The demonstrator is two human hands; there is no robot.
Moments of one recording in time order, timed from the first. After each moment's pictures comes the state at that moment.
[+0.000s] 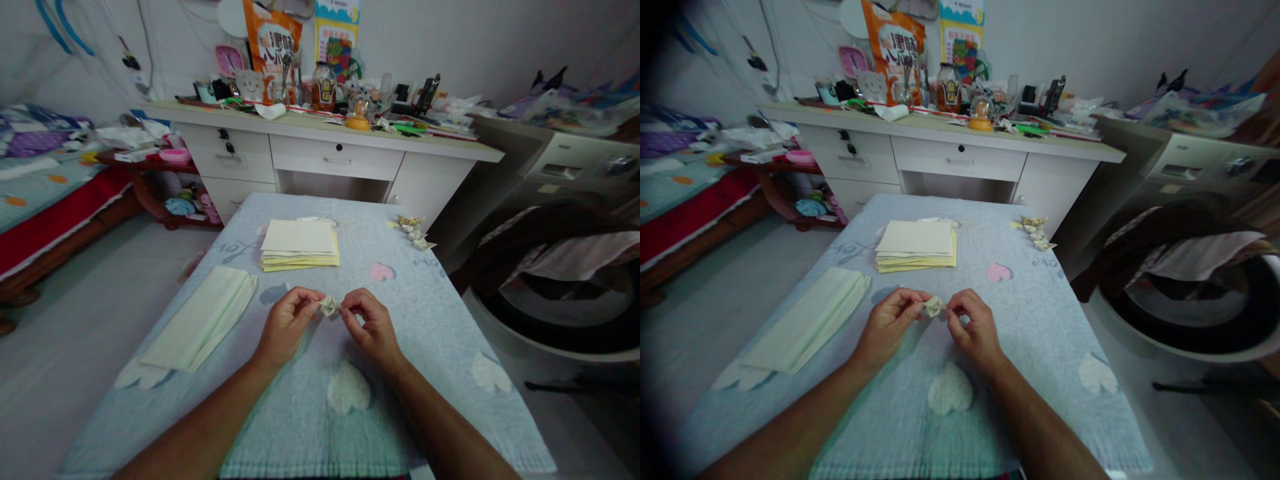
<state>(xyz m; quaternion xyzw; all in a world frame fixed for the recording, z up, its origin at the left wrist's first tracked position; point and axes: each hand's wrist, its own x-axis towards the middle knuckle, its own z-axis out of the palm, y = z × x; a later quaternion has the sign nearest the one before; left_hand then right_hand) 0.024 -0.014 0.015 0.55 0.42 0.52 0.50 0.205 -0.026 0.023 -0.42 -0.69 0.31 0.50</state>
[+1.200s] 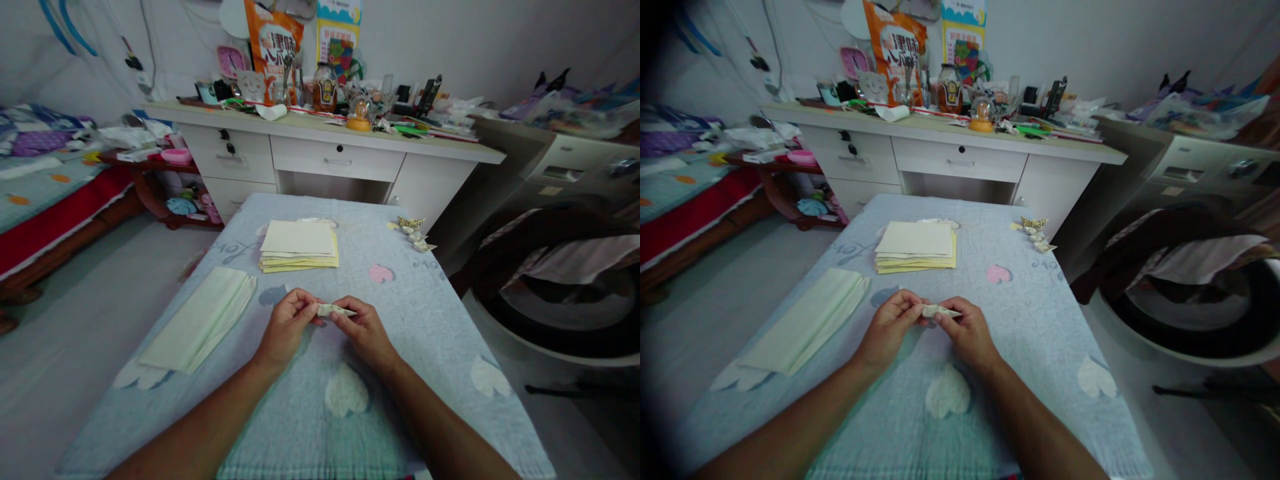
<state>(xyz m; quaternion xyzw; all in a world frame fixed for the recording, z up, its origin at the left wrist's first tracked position) 0.033 -0.014 0.015 0.43 0.40 0.53 0.61 0.200 -0.019 0.008 -0.44 -0.59 0.50 0.46</state>
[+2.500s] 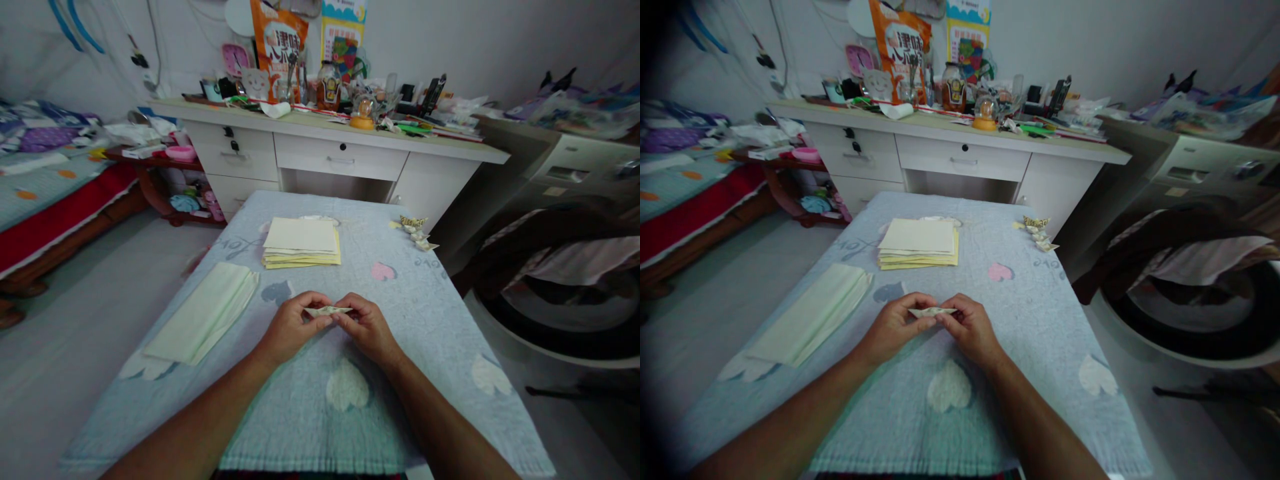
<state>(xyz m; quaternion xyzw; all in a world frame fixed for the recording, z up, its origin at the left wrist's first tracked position) 0.022 -0.014 0.022 0.64 0.45 0.40 0.47 0.203 -0.019 0.018 -0.44 -0.65 0.44 0.43</state>
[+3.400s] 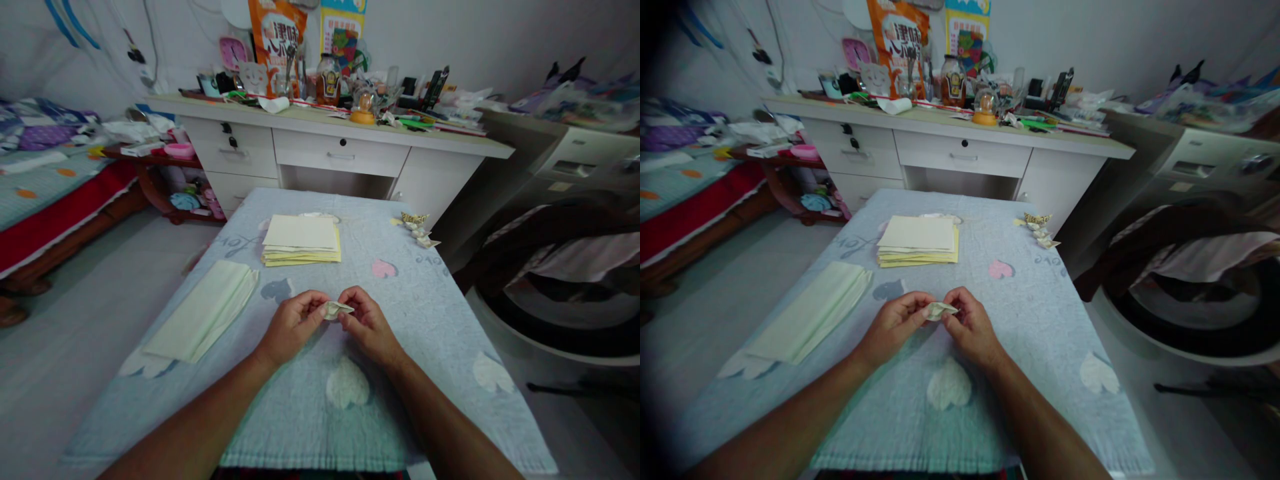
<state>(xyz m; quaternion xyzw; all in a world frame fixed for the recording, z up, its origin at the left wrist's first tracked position) 0.024 -0.018 0.018 0.62 0.42 0.41 0.52 0.202 -0.027 0.020 -0.40 -0.59 0.53 0.46</state>
